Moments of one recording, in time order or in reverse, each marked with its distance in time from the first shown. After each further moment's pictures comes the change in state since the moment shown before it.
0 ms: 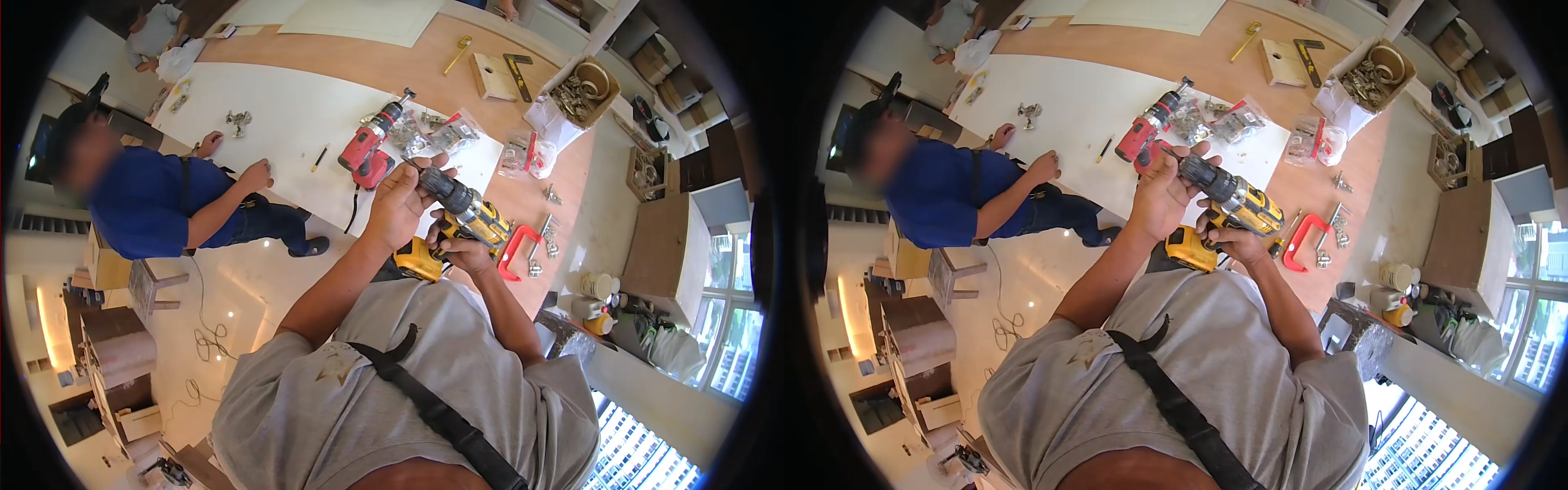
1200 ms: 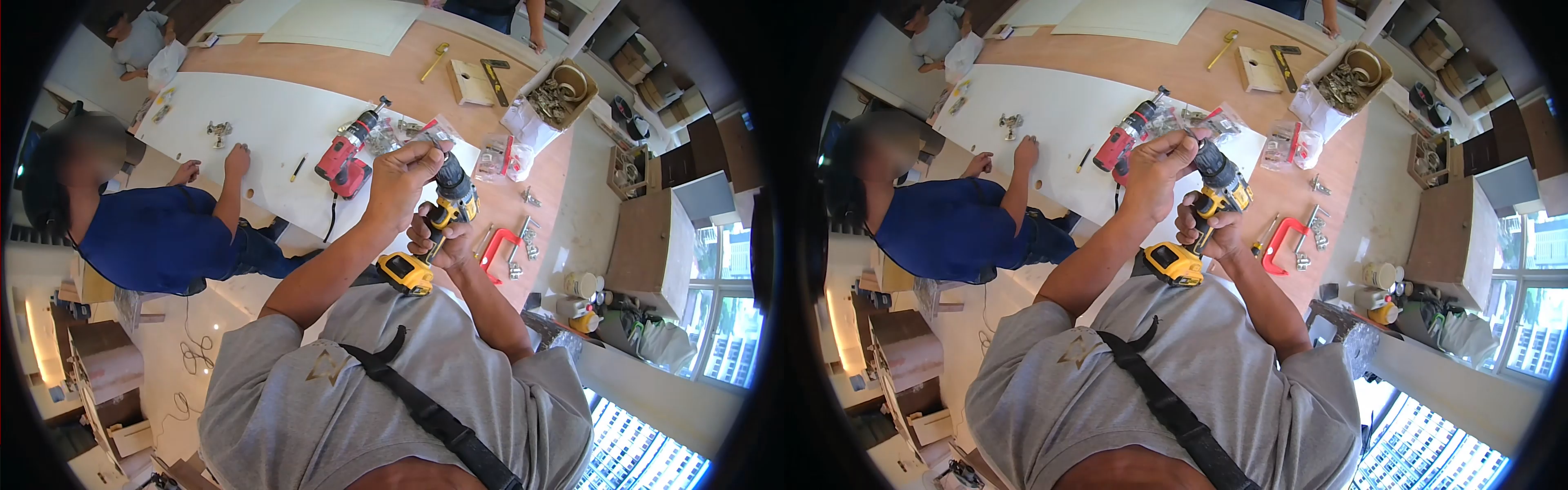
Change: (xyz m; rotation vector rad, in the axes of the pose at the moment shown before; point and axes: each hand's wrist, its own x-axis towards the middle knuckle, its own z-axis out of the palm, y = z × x) left_hand 0.041 0.008 0.069 0.443 0.189 0.043; right_hand 0.021 -0.015 0.004 0.533 -0.304 0.041
